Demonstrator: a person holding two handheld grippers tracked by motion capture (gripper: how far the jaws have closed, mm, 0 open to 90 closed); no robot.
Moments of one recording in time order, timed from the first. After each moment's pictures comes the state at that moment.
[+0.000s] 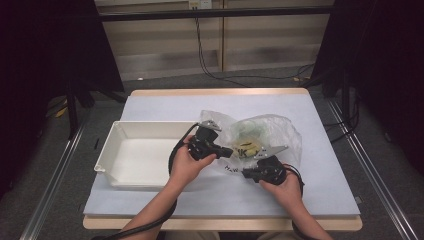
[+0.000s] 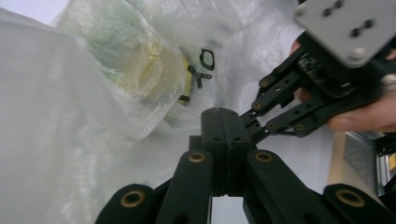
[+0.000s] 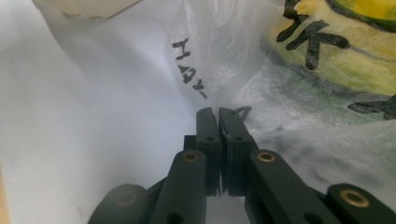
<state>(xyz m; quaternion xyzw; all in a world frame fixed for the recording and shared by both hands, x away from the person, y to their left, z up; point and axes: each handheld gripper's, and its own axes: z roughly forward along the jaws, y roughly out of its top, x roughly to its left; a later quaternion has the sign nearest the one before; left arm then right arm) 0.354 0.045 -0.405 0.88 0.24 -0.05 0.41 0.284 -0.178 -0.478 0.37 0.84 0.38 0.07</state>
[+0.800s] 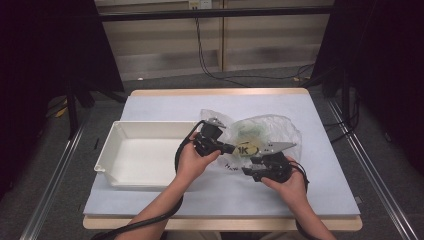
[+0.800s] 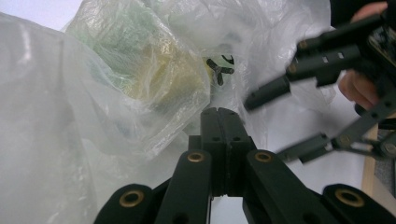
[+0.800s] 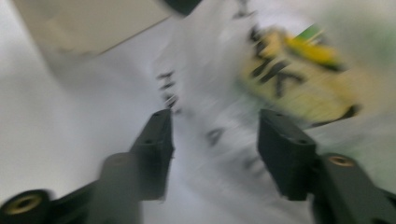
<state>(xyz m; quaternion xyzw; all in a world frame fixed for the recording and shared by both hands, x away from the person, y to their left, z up) 0.368 0.039 -0.410 0.88 0.26 -0.03 0.40 0.288 -0.186 -0.456 0.38 0.82 0.41 0.13</state>
